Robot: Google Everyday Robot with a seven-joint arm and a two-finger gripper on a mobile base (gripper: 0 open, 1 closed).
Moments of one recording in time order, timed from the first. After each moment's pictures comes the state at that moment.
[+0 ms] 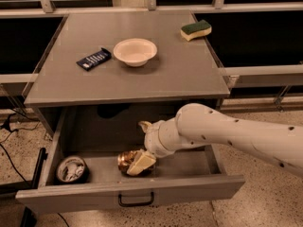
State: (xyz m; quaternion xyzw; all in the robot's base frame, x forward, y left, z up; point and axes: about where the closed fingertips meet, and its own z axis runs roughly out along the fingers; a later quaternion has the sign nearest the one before) arm 0.501 0.043 0.671 -0.63 0.68 0.16 0.33
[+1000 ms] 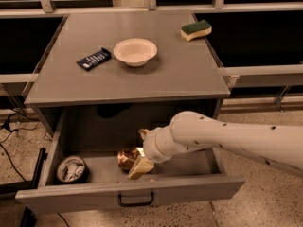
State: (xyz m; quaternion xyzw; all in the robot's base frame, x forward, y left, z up) arm 0.501 0.044 0.633 -0.62 0.70 0.16 0.31
